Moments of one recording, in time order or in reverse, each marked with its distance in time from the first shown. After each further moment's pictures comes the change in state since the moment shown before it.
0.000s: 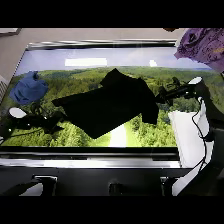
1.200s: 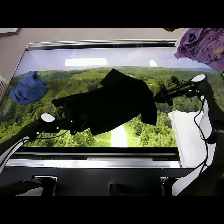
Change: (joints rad) left arm -0.302 -0.152 -0.001 -0.345 0.267 0.111; right arm 0.001 0.065 0.000 0.113 0.135 0.012
